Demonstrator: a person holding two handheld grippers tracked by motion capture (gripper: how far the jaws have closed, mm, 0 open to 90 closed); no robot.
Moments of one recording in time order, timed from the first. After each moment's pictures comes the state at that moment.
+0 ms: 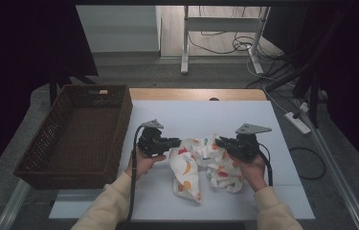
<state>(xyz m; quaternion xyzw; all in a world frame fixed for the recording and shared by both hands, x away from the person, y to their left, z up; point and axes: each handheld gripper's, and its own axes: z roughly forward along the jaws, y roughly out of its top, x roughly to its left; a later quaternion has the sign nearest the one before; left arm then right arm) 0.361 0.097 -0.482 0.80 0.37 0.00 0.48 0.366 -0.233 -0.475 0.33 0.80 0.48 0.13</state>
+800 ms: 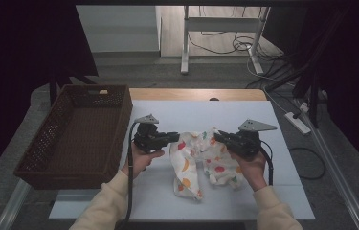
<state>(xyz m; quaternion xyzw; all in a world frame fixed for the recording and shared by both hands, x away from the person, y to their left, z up) 0.356 0.104 -0.457 0.78 0.36 0.01 0.51 0.358 -0.228 -0.449 0.31 0.78 0.53 0.15</state>
